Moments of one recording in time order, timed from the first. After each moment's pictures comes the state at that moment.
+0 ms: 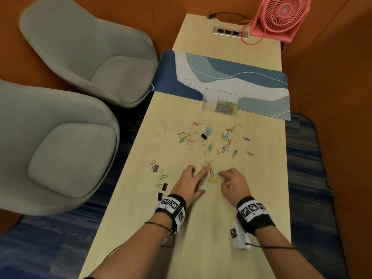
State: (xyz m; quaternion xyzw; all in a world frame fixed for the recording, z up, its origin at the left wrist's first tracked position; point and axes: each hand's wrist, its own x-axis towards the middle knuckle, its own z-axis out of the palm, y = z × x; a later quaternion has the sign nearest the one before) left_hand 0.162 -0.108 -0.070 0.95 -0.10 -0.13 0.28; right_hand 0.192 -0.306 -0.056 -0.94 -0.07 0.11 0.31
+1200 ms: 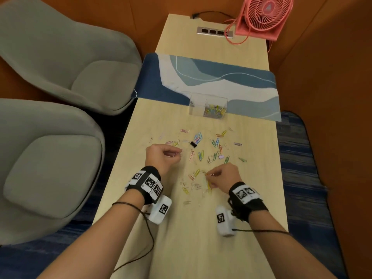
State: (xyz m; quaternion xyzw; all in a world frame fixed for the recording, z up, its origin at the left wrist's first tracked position) left_hand 0.266 -0.067 -0.013 0.82 0.15 -0.03 0.55; right_hand 0.257 -0.290 -0.028 -0.88 0.09 0.25 0.39
